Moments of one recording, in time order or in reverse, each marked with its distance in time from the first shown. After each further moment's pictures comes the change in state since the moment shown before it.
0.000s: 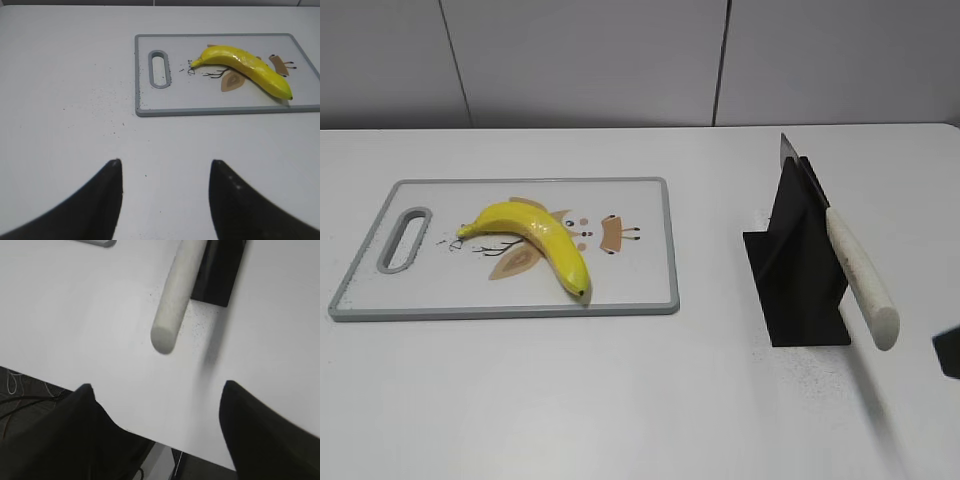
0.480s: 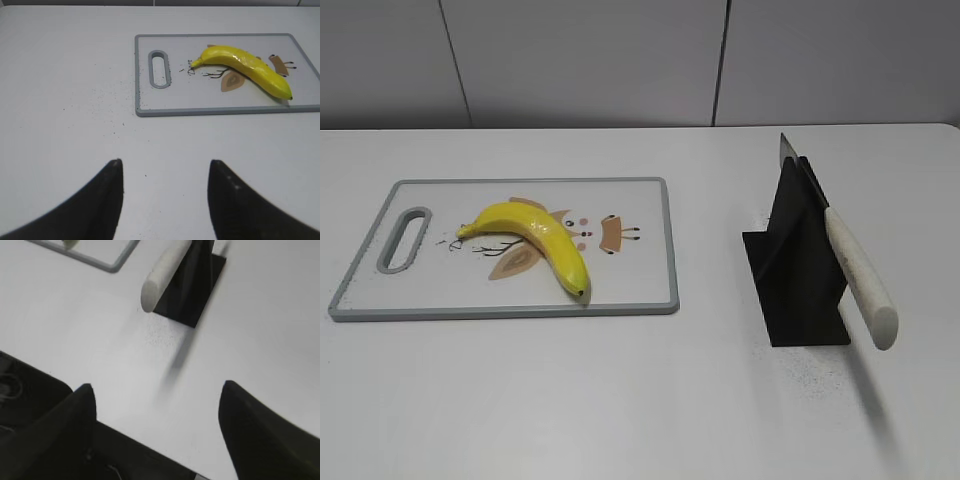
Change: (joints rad) left arm 0.000 0.000 0.000 0.002 0.000 0.000; right arm 0.000 -0.613 0.123 -0.067 0.152 -0.147
